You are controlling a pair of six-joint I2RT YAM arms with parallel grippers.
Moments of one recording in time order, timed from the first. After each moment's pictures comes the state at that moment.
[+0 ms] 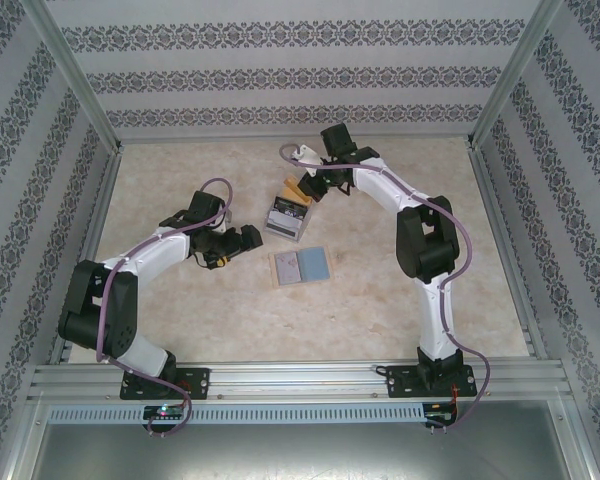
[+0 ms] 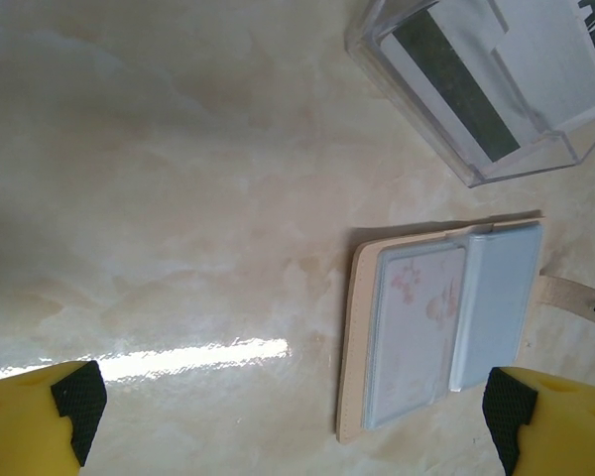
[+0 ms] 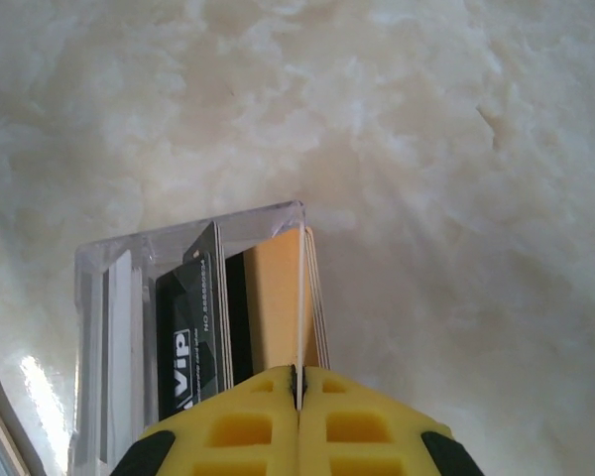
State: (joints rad) left arm -0.25 1.54 0.92 -0.48 0.38 -0.63; right arm 0.39 2.20 1.88 -0.64 -0.45 -0.47
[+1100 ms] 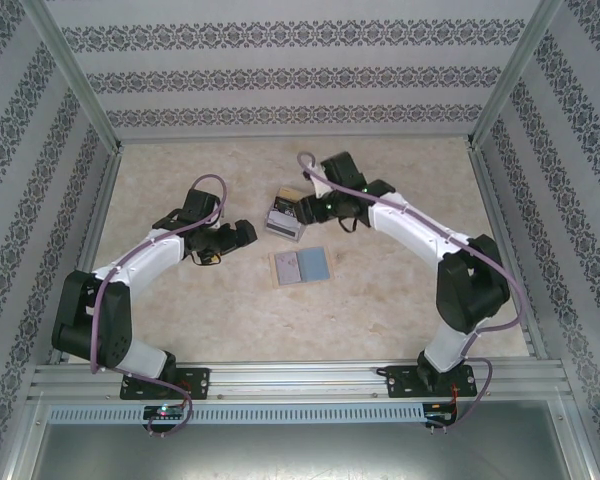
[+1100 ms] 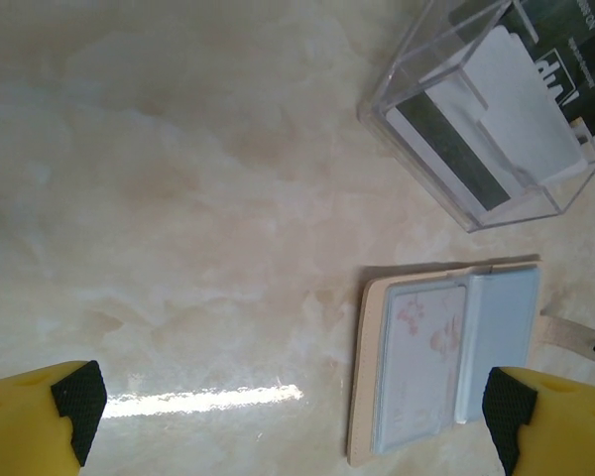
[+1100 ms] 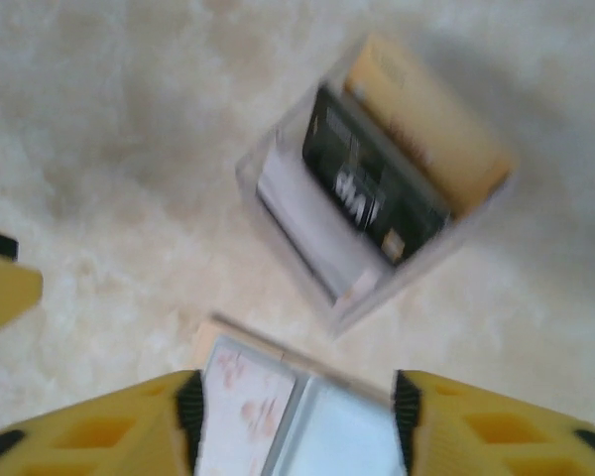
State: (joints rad) left arm -0.24 1.47 0.92 -0.49 0.28 -0.64; right arm 0.56 1.71 1.33 -0.52 -0.22 0.23
